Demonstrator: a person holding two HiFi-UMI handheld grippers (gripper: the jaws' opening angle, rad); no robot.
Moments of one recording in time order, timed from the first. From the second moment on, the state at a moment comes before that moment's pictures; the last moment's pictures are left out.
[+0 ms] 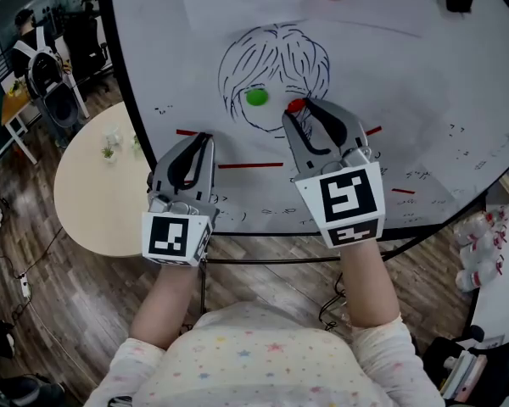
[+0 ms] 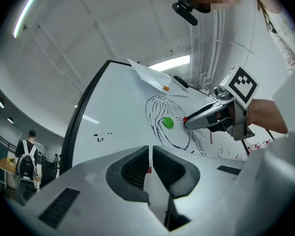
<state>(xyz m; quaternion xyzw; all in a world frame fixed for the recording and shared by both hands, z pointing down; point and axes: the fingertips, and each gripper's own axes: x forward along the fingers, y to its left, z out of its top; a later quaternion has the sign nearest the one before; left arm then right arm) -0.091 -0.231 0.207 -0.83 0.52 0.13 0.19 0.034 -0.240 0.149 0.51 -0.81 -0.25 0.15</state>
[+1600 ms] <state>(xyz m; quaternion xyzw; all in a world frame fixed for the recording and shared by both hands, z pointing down) -0.090 -0.231 0.217 -0.83 0.51 0.13 0.18 0.036 -0.247 0.146 0.58 -0.72 -0.32 0.18</state>
